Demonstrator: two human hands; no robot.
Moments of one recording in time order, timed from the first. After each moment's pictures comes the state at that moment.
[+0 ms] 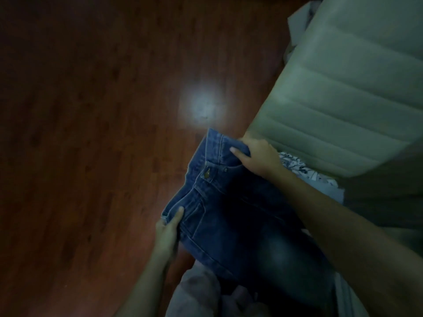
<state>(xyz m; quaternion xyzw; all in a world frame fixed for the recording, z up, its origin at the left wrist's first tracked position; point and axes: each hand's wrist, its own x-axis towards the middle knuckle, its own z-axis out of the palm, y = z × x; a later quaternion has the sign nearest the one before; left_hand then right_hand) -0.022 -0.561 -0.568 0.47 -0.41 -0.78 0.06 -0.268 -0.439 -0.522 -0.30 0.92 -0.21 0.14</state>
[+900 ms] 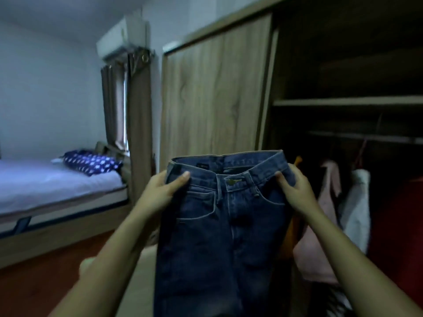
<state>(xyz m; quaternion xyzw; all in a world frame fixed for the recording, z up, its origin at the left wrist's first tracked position) -0.175 -0.301 0.076 -0.26 -0.61 -0.75 0.02 -0.103 -0.010 0.090 -0.02 0.79 -0.46 -0.40</state>
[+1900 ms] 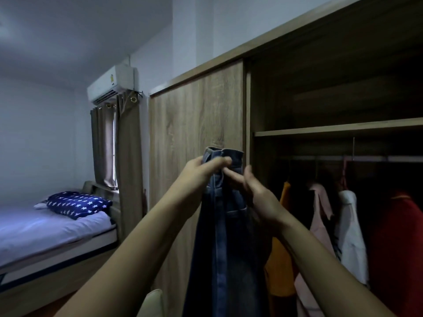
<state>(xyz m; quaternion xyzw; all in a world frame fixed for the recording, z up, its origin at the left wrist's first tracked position) -0.124 -0.228 0.205 -0.40 -0.58 -0.71 -0.04 -0.091 -0.074 0.162 -0.19 0.75 -0.61 -0.18</state>
